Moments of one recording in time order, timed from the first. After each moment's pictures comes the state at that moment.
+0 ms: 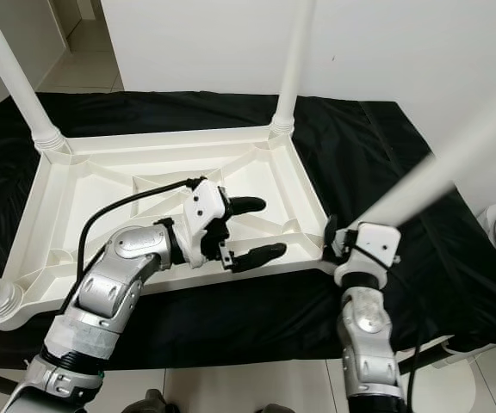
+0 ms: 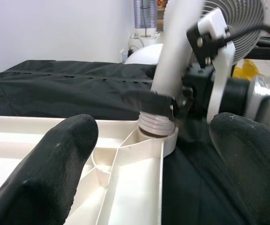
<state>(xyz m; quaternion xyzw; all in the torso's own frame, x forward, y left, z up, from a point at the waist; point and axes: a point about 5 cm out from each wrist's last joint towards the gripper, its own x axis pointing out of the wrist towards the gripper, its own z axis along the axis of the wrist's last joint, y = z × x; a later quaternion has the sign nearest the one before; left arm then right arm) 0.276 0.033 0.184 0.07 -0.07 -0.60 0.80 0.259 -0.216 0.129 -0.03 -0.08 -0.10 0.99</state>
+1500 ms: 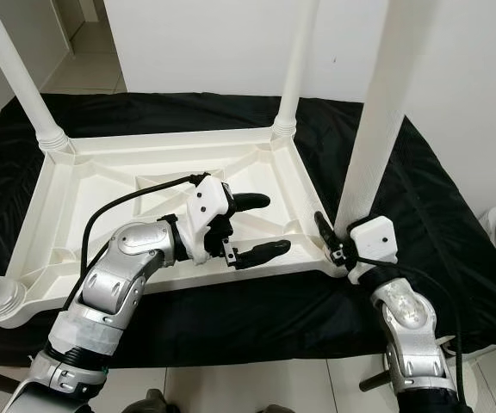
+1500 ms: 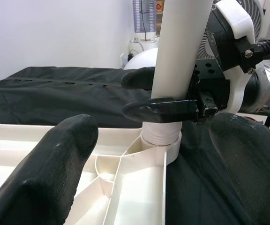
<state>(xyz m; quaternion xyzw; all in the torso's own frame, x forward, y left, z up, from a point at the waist) 0.277 0.029 0.189 0.07 -0.08 -0.60 0.79 0.257 -0.216 0.136 -0.16 -0.10 0.17 0.97</state>
